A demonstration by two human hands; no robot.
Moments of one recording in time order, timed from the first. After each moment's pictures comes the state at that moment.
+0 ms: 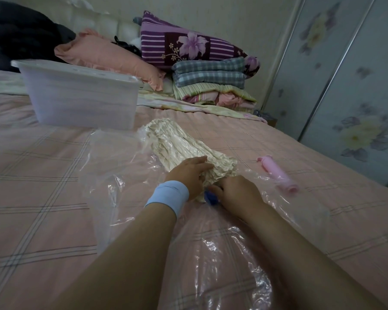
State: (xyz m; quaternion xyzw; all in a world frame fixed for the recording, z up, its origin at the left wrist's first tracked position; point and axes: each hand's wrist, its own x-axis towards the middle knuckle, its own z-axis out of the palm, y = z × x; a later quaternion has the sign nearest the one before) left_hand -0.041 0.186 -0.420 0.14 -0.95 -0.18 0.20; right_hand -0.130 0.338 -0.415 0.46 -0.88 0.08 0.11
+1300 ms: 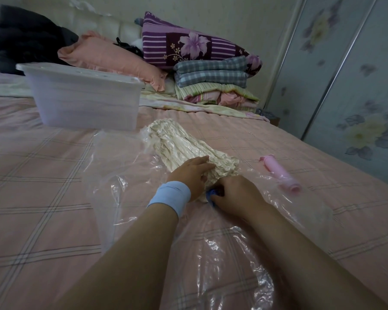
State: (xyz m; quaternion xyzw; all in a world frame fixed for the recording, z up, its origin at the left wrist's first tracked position) left_hand -0.040 0.186 -0.422 0.13 -0.95 -0.18 0.20; right_hand -0.131 0.335 -0.423 0.48 -0.86 0.10 0.13
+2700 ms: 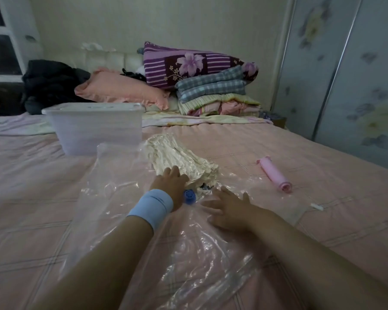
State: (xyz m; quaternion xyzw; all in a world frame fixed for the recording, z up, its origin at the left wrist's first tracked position) left_hand 0.014 0.211 -0.380 0.23 -0.97 0.09 0.07; right_hand -0.104 0.379 -0.403 0.51 -0.85 -0.01 -0.11
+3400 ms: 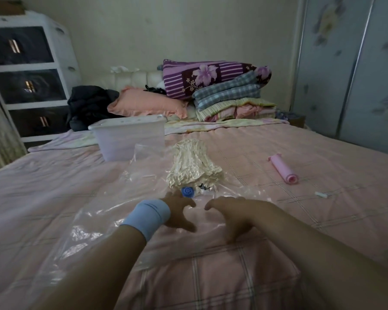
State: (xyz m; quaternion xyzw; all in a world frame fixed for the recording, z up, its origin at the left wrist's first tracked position) left_hand 0.122 0.278 -0.348 0.25 -0.95 -0.02 -0.16; right_hand -0.023 0.419 -0.365 0.59 -0.80 -0.06 -0.11
